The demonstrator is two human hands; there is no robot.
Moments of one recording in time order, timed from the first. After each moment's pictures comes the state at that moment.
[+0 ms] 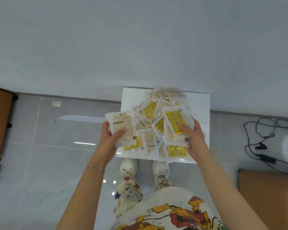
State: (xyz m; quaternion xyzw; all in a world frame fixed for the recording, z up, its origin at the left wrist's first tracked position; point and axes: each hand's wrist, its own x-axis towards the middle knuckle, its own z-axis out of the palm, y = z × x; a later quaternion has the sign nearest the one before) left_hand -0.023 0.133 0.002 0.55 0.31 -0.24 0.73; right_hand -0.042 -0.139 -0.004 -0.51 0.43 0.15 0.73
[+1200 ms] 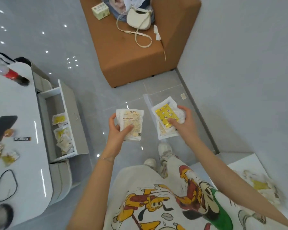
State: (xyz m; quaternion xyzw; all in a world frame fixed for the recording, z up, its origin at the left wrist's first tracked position) left_hand -0.413 0.539 0.196 0.43 0.53 0.23 0.69; right_hand -0.189 0.429 0.213 -0.75 -0.21 0.39 0.49
